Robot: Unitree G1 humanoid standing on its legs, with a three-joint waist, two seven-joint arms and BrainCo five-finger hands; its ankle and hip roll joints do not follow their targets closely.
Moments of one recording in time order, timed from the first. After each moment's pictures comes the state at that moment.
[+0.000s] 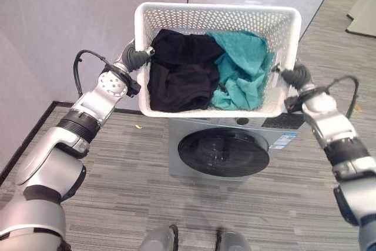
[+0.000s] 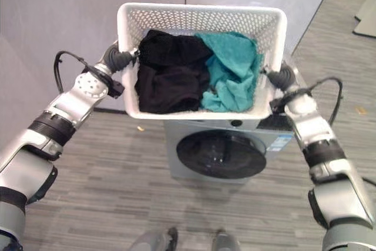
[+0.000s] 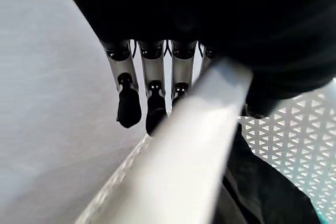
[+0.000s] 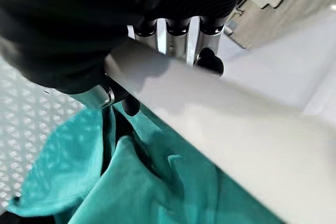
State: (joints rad) left arm -1.11 0.69 -0.68 0.70 -0.32 0.05 0.12; right arm -0.90 -0.79 0.38 0.63 0.27 0.08 -0.06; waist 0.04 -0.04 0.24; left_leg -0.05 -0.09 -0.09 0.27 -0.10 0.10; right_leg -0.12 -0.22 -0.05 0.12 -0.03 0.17
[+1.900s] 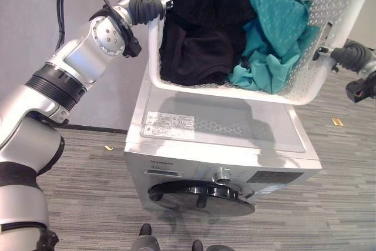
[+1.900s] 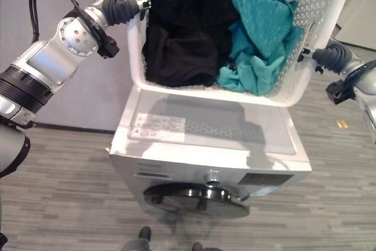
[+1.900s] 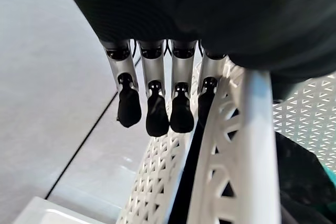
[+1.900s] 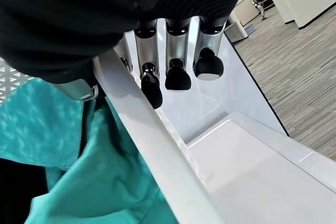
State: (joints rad) left arm -1.45 0.83 -0.93 0.57 -0.22 0.06 0.01; right arm -0.91 -1.20 0.46 0.50 0.44 0.09 0.27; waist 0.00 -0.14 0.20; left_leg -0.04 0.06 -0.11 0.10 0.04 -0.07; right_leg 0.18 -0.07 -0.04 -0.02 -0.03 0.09
